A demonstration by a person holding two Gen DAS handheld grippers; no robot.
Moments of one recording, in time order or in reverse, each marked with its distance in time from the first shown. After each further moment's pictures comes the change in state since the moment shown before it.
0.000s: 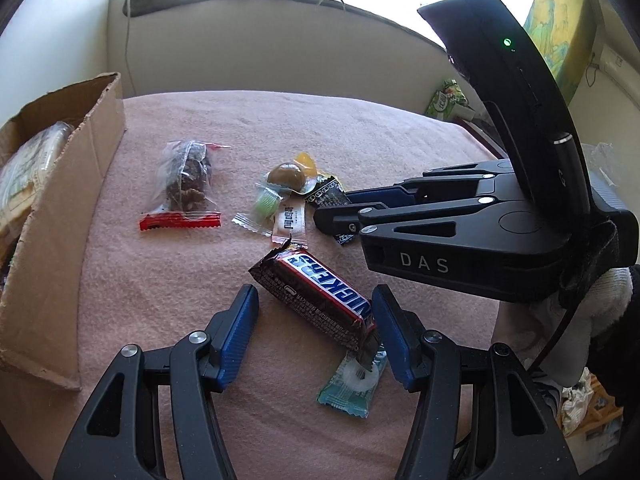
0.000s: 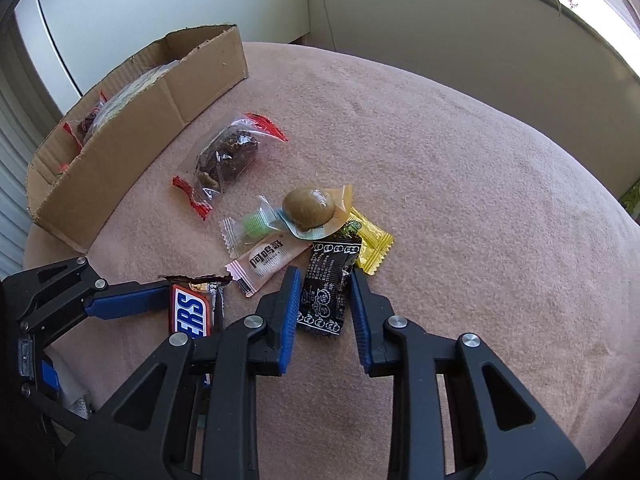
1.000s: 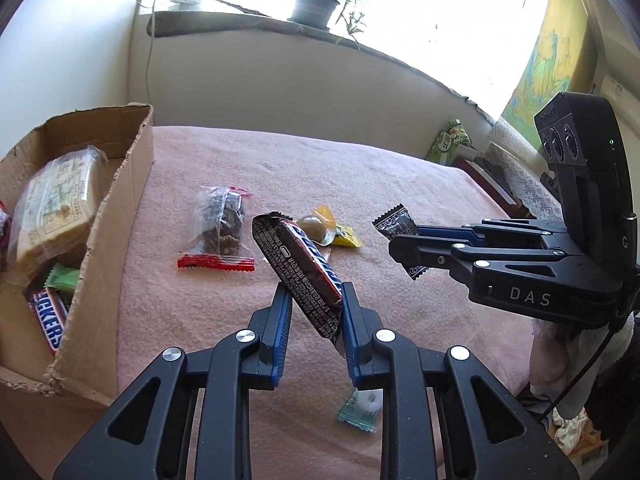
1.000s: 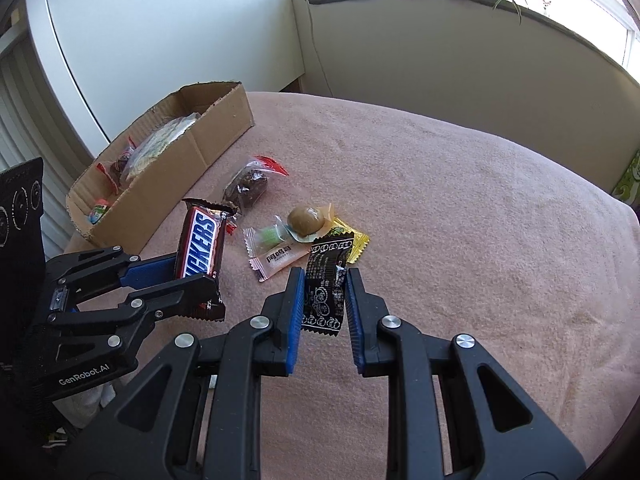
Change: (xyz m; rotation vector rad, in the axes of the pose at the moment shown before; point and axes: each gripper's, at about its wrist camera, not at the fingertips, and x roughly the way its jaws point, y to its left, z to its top) left arm -0.029 0.023 0.009 -0.063 -0.132 -0.006; right arm -0.055 -0.011 -0.017 0.070 -0.143 0.044
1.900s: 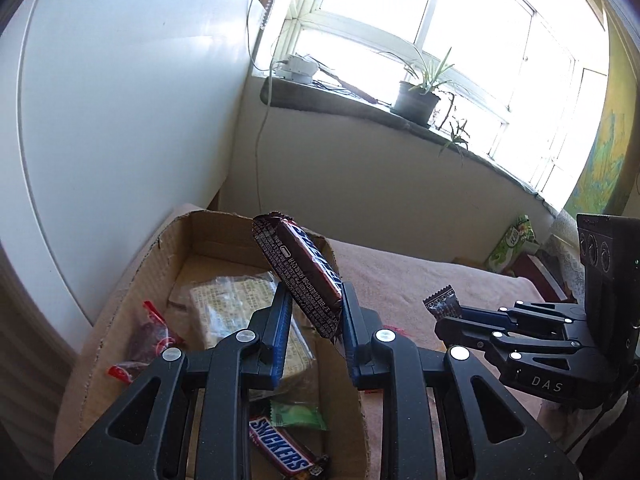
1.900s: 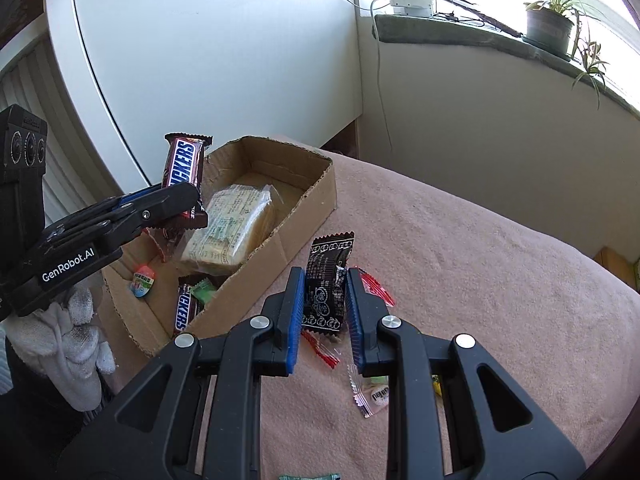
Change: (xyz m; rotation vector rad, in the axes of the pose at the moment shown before) left arm -0.074 0.116 0.063 -0.157 -0.229 0.216; right arm 0.025 0.082 0.094 -0.111 -0.073 0.094
